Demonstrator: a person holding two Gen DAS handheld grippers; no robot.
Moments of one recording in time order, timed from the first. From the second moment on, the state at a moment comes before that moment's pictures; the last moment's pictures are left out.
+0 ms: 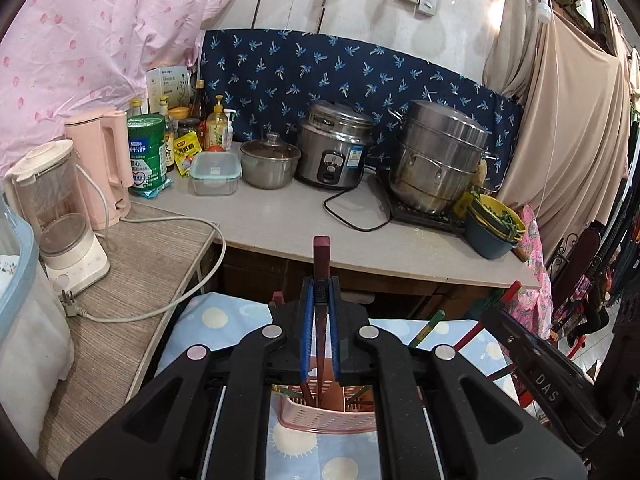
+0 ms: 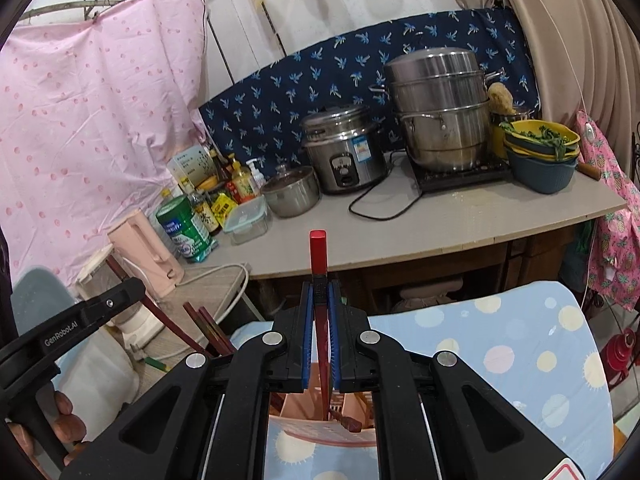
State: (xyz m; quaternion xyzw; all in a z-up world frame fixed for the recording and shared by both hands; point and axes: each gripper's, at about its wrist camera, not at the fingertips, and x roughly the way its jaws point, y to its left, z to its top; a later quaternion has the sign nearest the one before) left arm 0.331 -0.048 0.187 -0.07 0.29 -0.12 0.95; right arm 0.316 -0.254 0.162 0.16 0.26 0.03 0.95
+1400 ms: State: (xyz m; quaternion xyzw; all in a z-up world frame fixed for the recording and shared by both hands) left arm 0.251 -0.048 0.158 -0.03 0.31 -0.07 0.95; right arm 0.218 -0.246 0.157 0.11 0.27 0.01 0.96
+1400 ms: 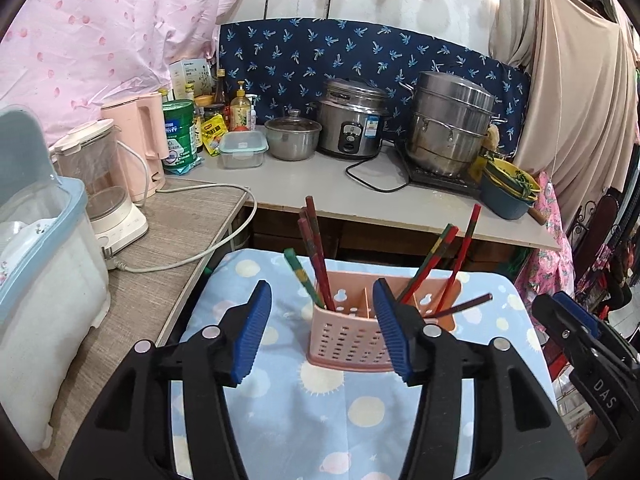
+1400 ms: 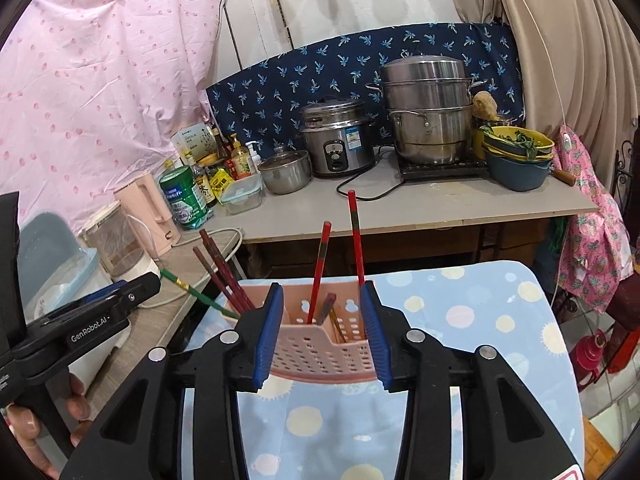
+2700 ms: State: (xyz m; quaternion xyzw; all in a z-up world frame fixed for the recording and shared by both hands) left arm 0.159 -0.030 0.096 0.00 0.35 -0.06 0.94; right arm 0.121 -0.218 0.104 0.05 0.31 -0.04 0.95
